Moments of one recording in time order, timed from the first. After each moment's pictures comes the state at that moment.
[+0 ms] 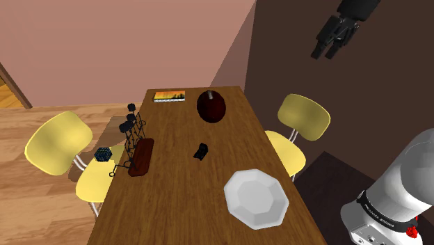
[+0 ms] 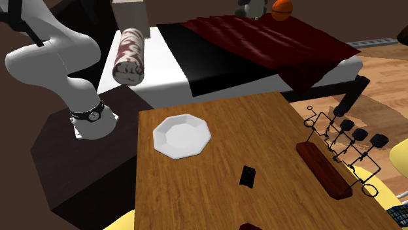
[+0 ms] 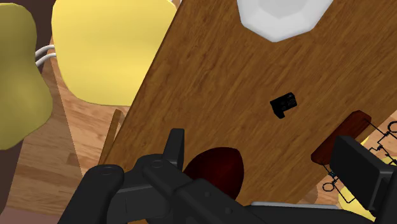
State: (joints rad) arm 0.01 -0.82 -0.06 -2.28 0.11 1.68 0.03
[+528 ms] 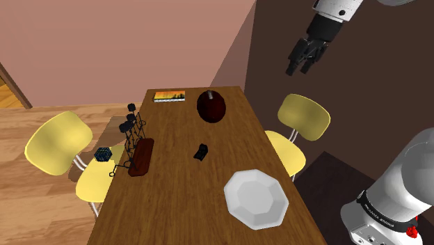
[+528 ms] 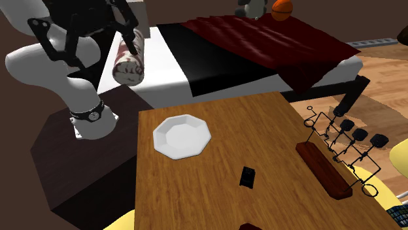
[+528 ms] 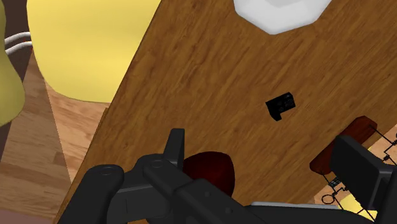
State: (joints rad) arm 0.04 -0.71 0.00 -2.36 0.14 1.86 0.05
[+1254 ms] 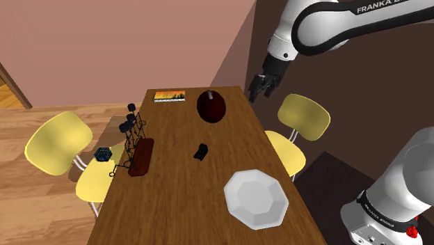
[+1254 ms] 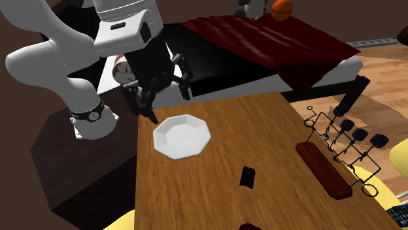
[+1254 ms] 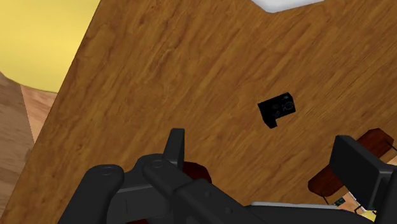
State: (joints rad) arm 0.08 -0.41 0.11 -2.40 0.16 2.19 0.08
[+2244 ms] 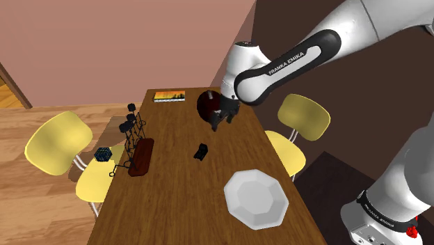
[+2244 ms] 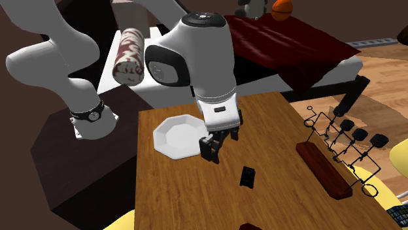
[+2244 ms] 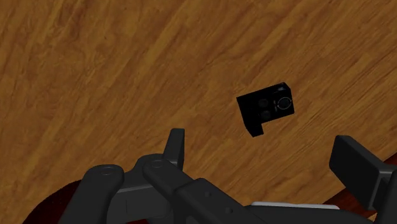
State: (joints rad) arm 0.13 0.14 0.21 -2.19 0.03 2.51 0.21
